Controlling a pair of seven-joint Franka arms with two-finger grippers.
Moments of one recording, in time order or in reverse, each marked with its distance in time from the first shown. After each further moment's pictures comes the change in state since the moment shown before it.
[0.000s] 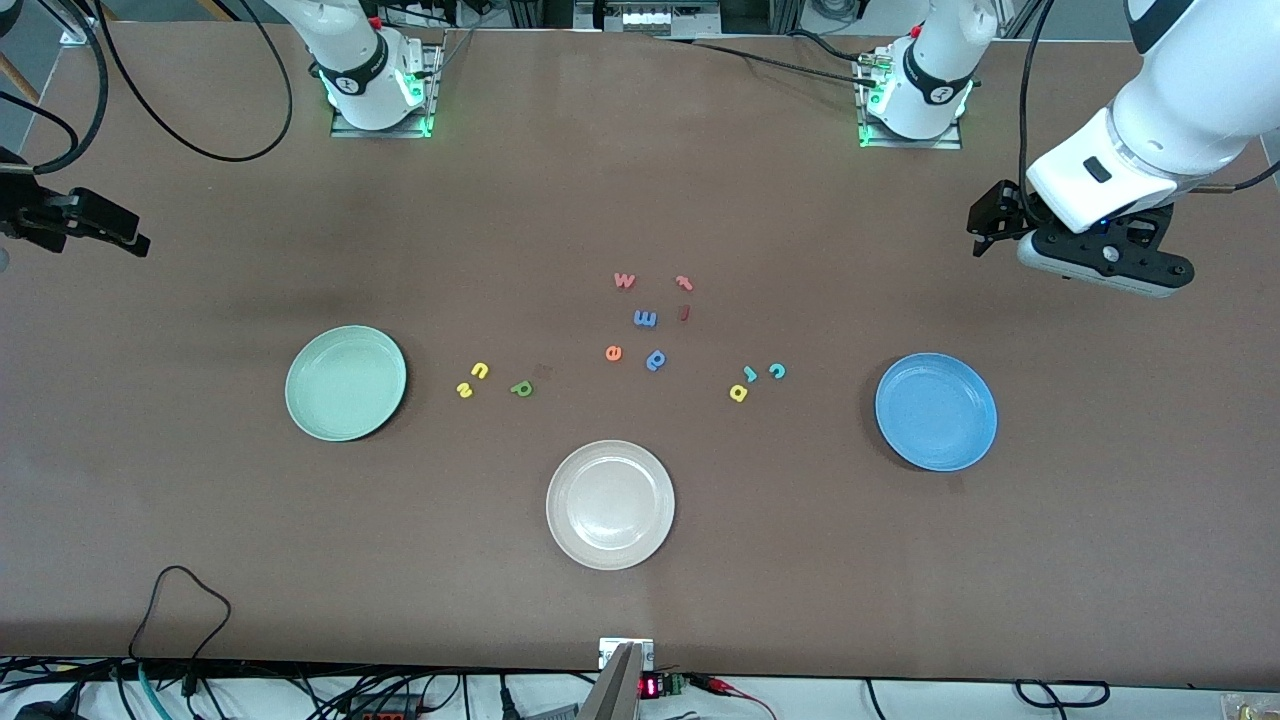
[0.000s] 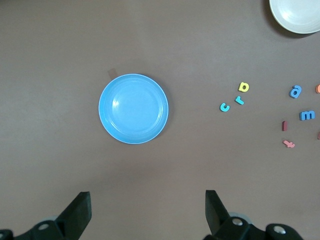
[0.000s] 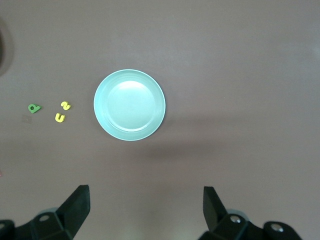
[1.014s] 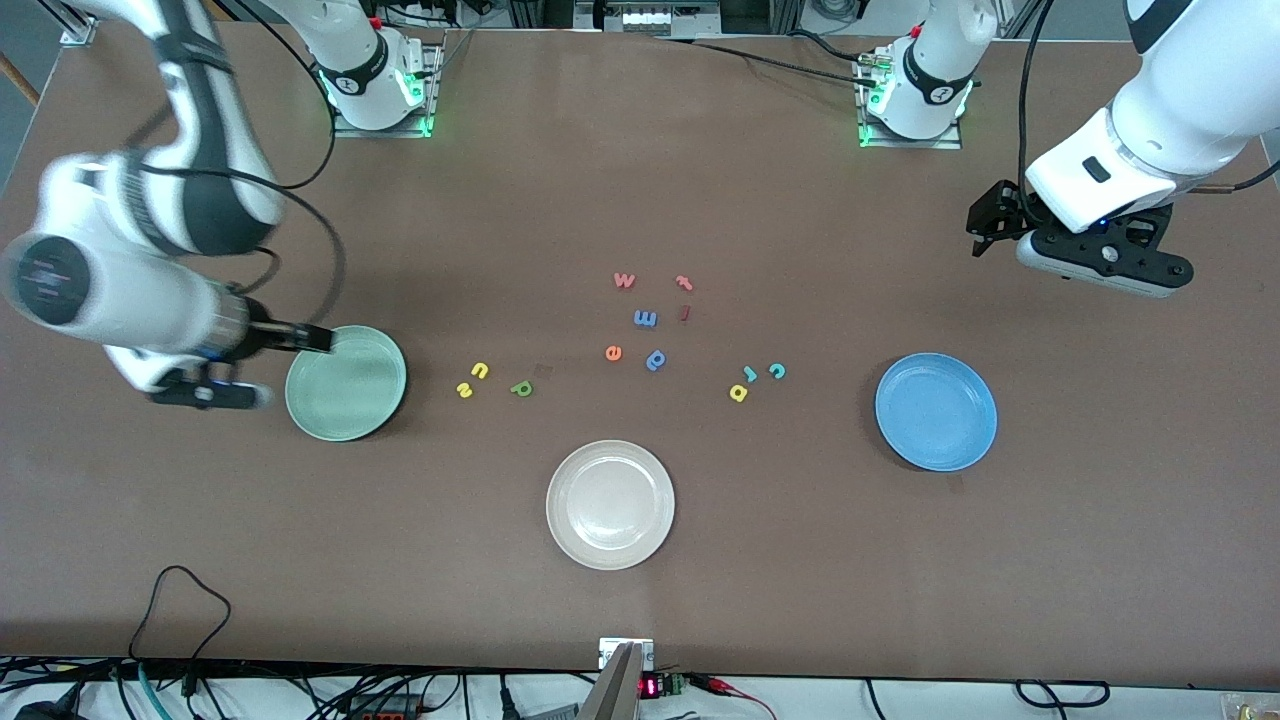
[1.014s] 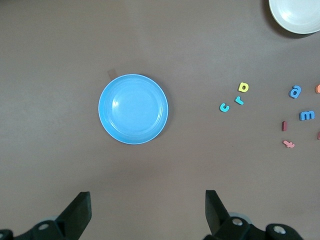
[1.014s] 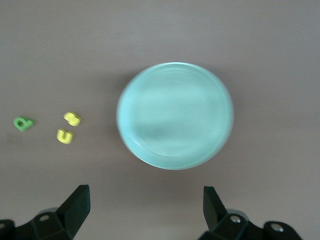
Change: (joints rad) left arm 0.000 0.001 -0.001 0.001 0.000 0.000 0.000; right arm 0.235 0.357 0.019 -0.050 0.005 0.257 0.271
